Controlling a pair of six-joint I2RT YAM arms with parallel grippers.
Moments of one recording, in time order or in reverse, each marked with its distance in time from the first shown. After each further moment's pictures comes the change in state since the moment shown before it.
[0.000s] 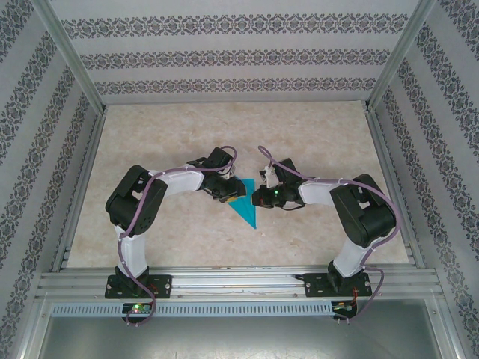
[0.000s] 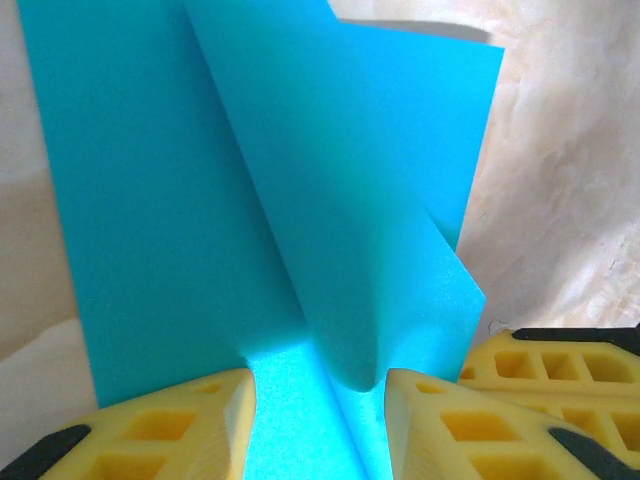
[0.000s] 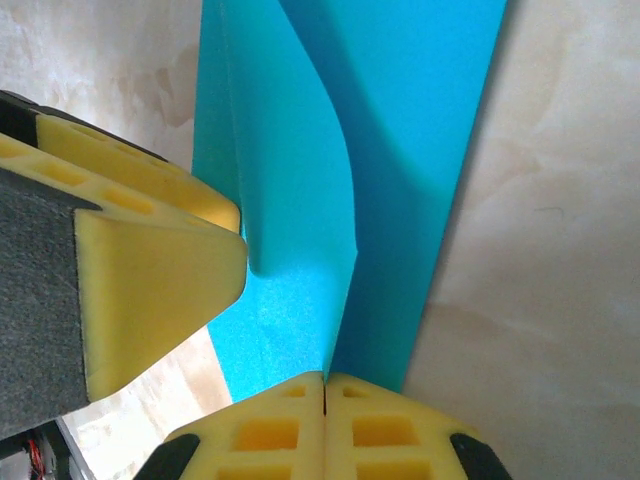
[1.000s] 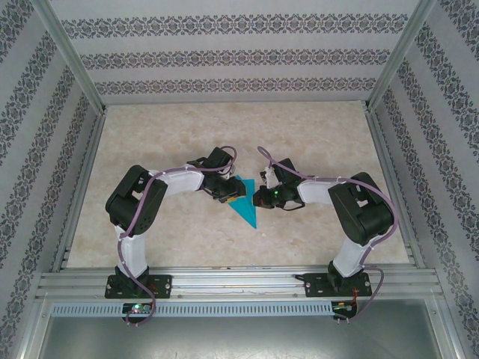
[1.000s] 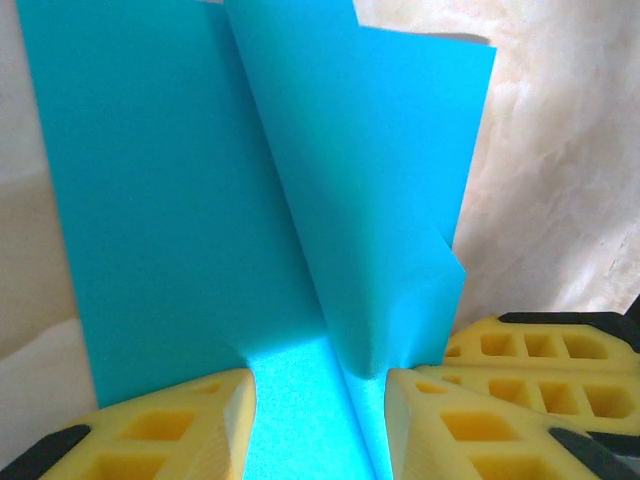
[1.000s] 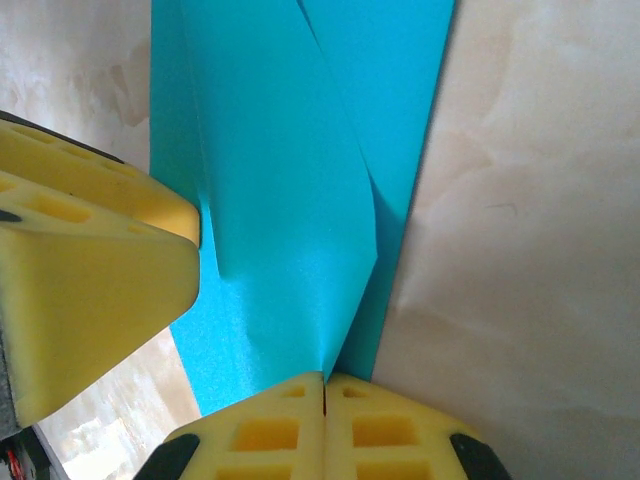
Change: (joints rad) left arm 0.000 0.000 0.000 0.000 0.000 0.000; right arm 0.000 0.024 0.016 -0.031 0.028 -0.005
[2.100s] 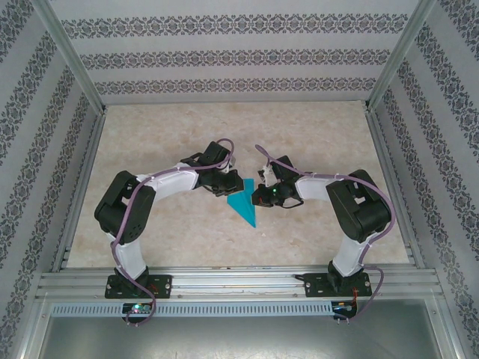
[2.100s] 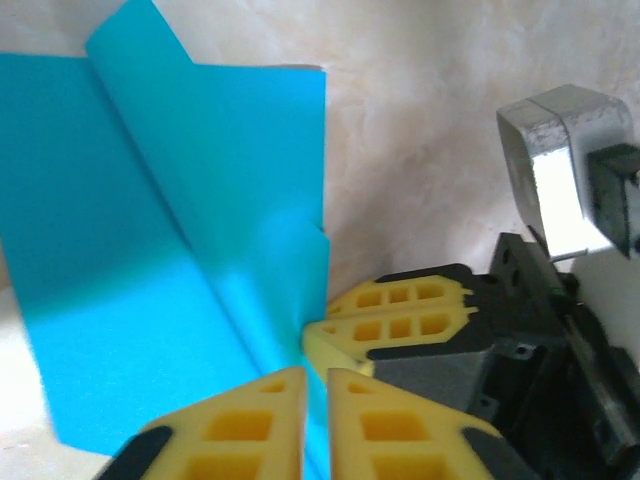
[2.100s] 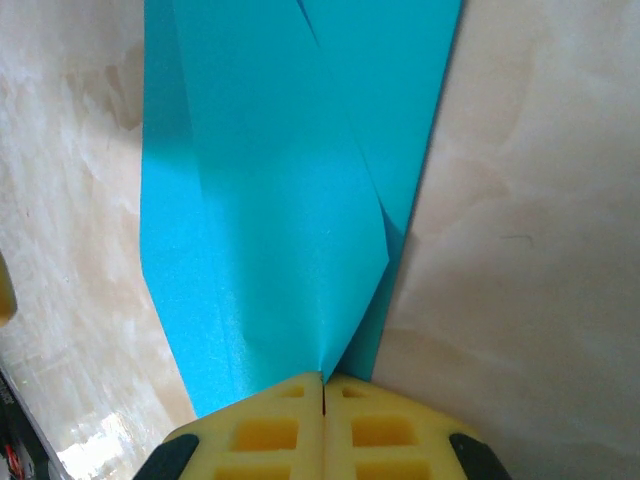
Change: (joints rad) left arm 0.002 -0.097 0.002 0.015 0.030 0.005; right arm 0.000 0.034 0.054 -0.067 -0.003 -0.033
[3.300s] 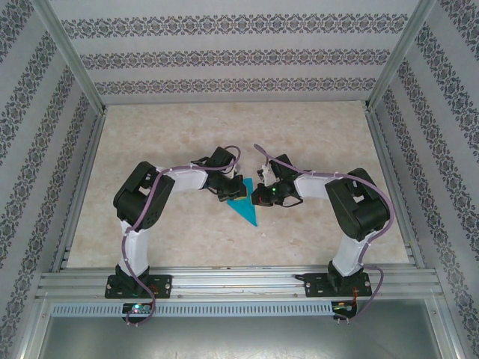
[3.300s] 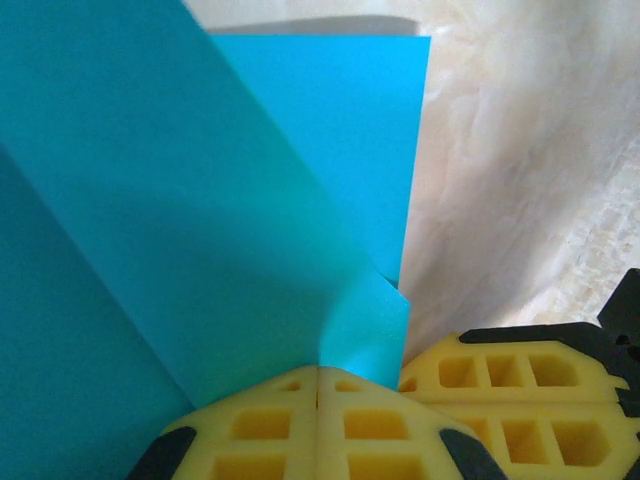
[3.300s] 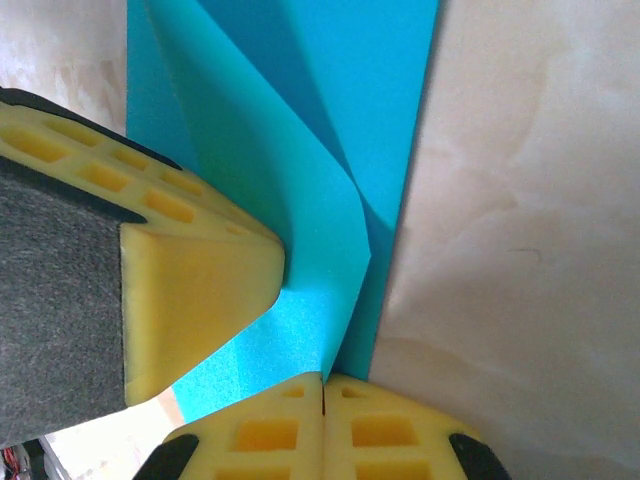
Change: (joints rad) left arm 0.006 0.176 0.034 0.064 0.069 0.008; right arm 0.000 0.018 0.031 -0.042 -0.003 -0.027
